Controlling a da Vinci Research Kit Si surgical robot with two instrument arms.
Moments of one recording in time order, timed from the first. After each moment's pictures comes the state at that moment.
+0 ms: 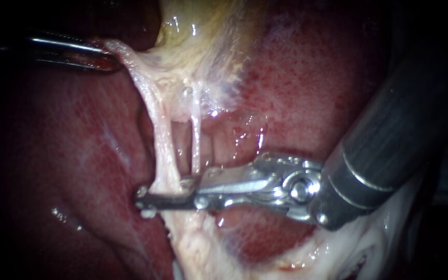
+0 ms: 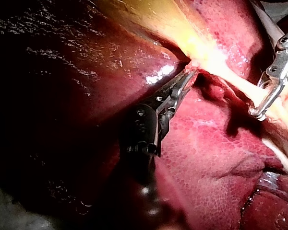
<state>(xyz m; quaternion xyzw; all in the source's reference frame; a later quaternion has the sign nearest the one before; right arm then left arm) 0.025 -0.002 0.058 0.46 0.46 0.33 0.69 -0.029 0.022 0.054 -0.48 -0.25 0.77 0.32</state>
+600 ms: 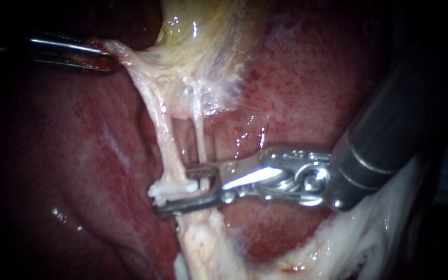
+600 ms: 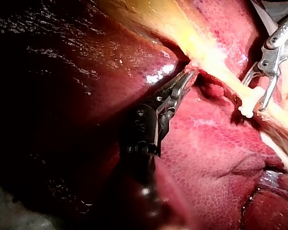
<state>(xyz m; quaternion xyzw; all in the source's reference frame) 0.022 0.000 0.062 0.32 0.52 0.22 0.76 -0.029 0.022 0.054 -0.48 -0.25 0.77 0.32</state>
